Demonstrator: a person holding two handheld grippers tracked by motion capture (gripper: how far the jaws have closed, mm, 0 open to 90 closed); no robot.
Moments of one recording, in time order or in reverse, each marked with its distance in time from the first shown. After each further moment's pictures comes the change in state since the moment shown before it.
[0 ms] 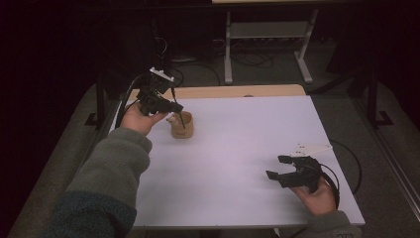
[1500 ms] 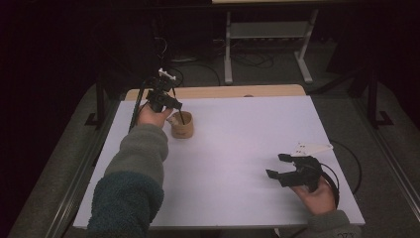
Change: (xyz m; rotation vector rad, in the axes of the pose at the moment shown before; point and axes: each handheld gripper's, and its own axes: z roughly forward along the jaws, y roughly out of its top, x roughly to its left) left arm 0.045 -0.003 0.064 0.031 0.135 -0.228; right arm -0.001 0.001 0.000 -0.019 -0.007 -0.015
